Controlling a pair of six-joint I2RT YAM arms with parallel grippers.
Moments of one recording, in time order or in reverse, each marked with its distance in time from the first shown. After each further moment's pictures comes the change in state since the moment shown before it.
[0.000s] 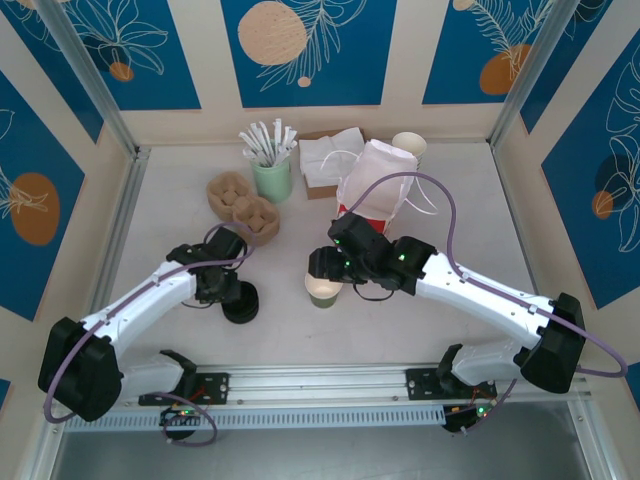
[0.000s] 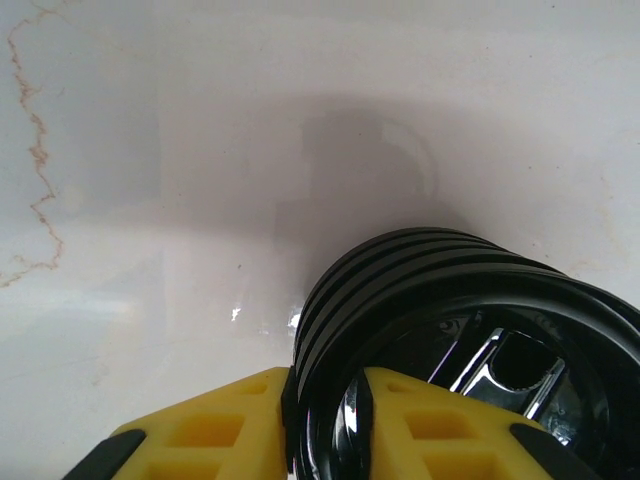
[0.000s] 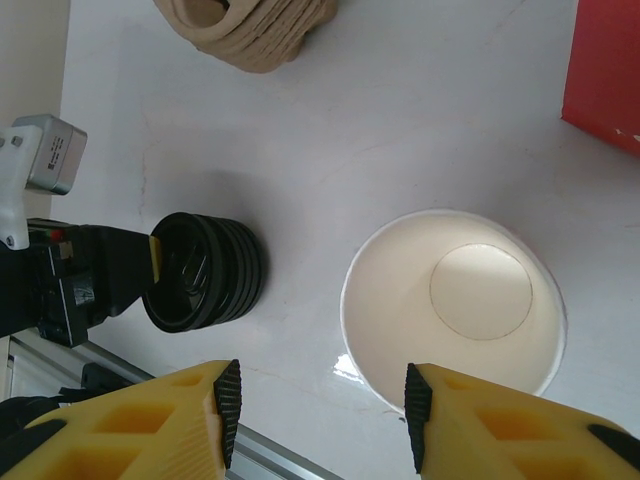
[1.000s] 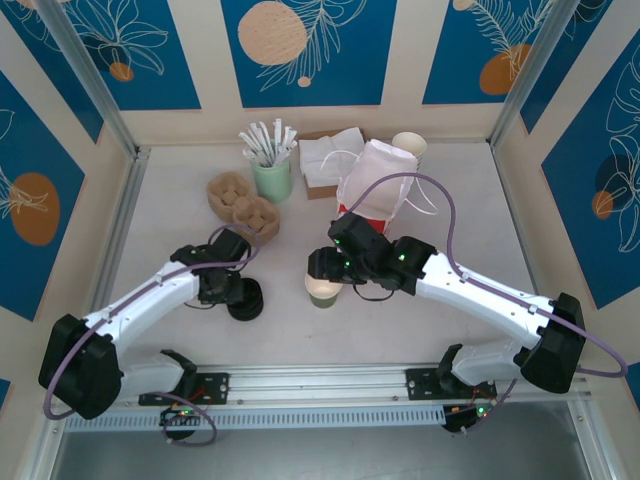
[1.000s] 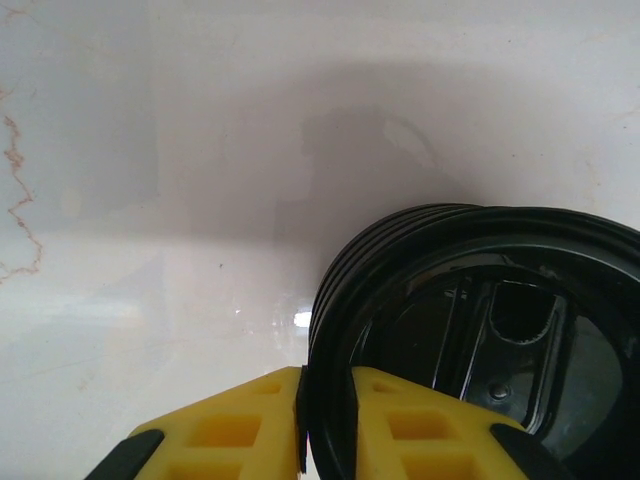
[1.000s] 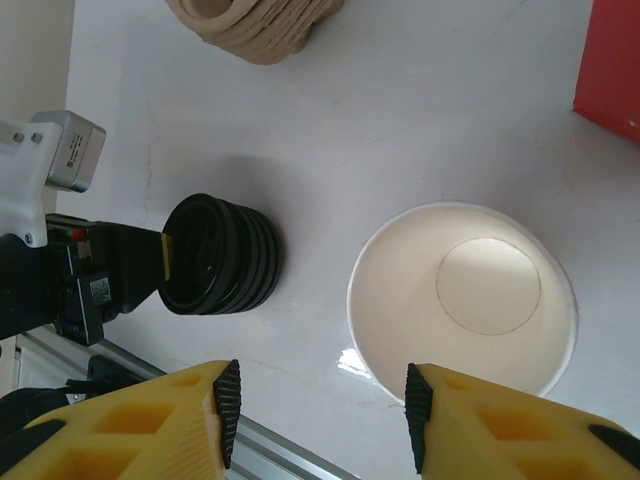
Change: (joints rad) left arm -0.031 0.008 -0.004 0.007 -0.001 0.000; right arm 0.000 0.000 0.000 0.005 -0.023 0.001
